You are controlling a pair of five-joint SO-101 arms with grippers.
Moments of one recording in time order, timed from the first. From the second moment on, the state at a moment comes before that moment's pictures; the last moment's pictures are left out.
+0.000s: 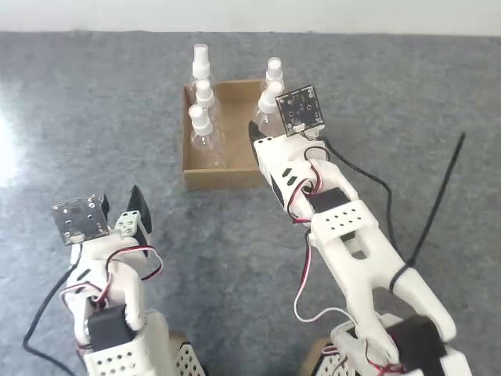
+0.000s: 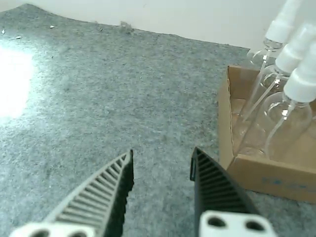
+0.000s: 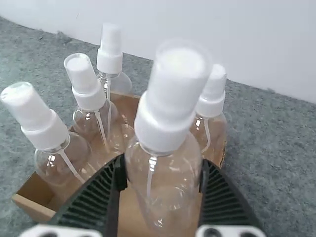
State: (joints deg) left arm -21.7 -103.5 87.3 56.3 6.8; right arm -26.2 -17.2 45.5 4.1 0.0
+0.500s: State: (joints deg) left arm -21.7 -103.5 87.3 56.3 6.8; right arm -24.5 -5.7 41.7 -2.6 0.0
